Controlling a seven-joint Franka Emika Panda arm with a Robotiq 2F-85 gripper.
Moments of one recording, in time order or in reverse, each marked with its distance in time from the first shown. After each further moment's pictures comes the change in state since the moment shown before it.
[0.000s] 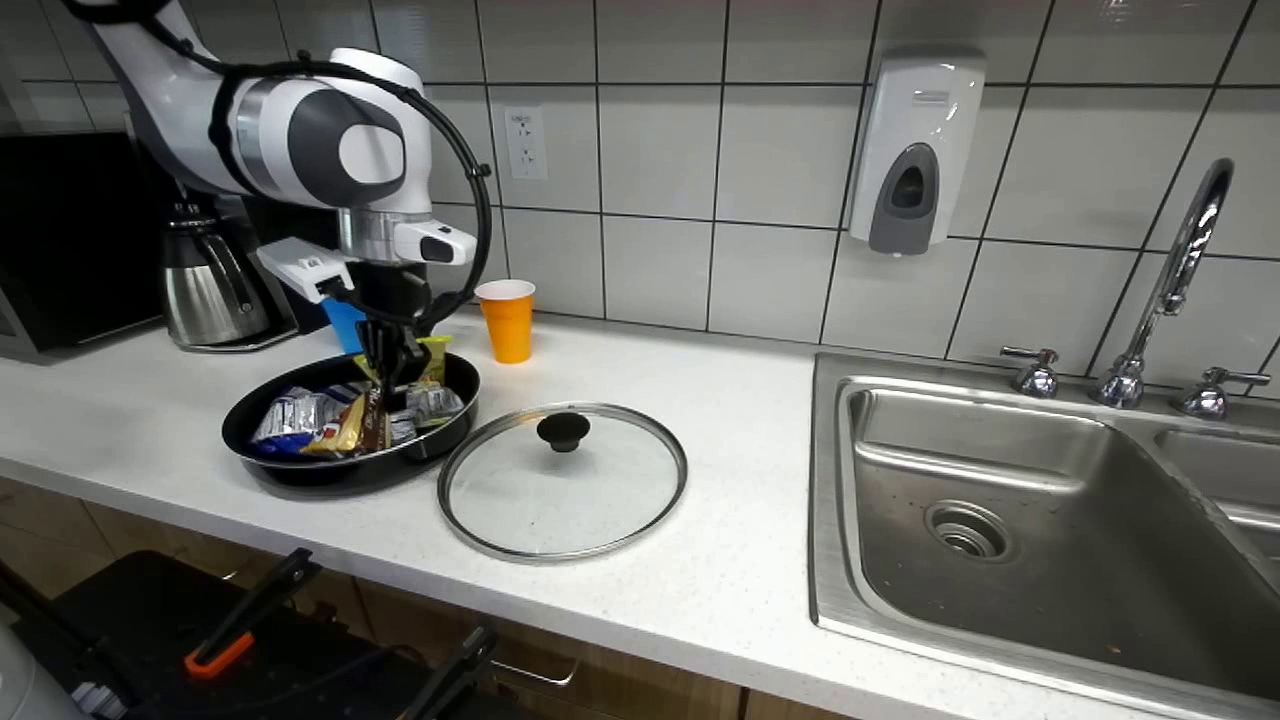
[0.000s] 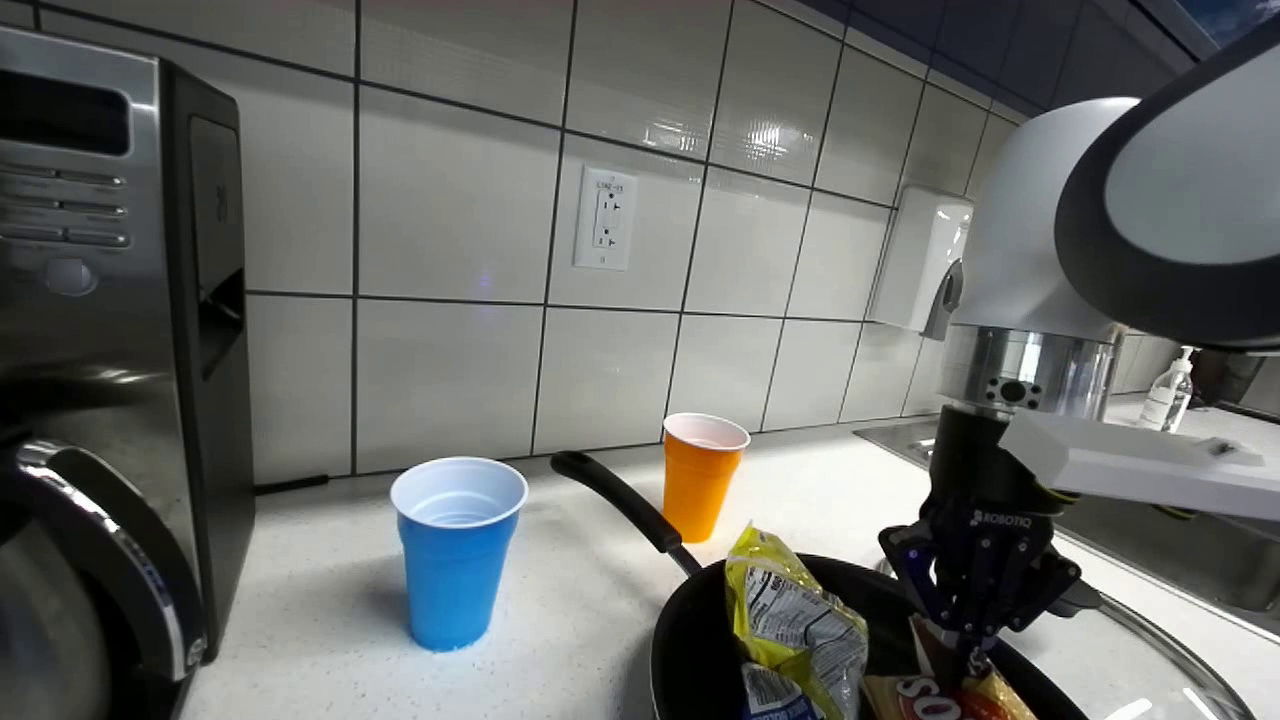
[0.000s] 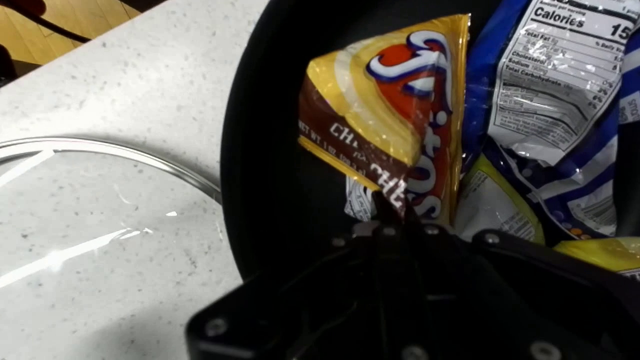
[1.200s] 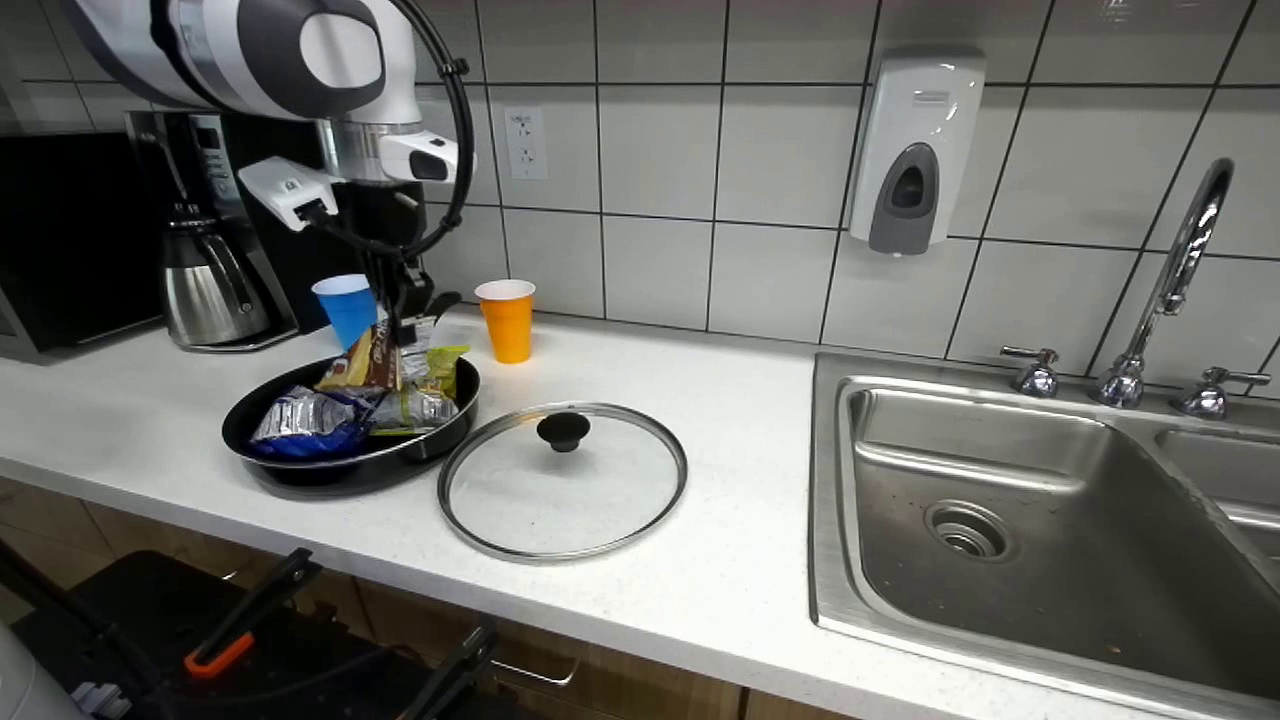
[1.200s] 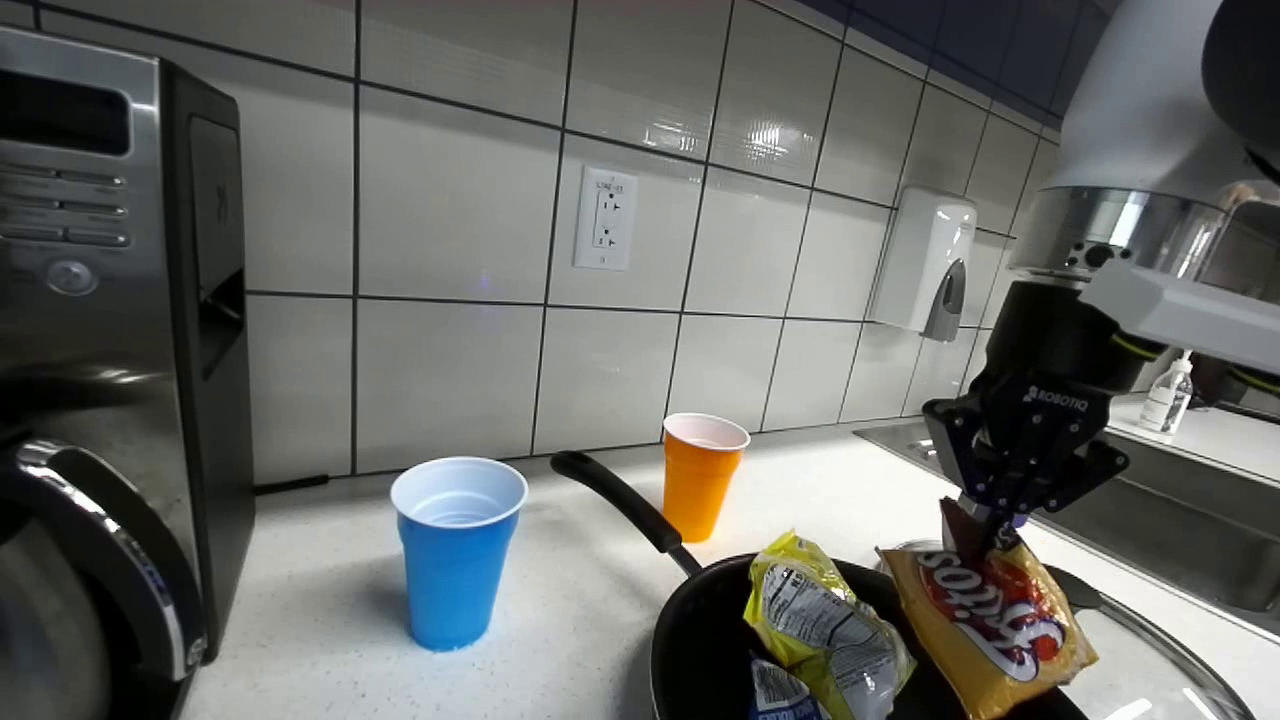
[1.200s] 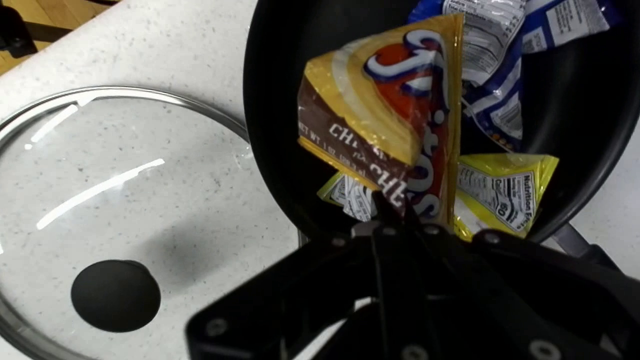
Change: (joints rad) arm -0.010 -0.252 -0.025 -0.075 0.001 -0.025 0.022
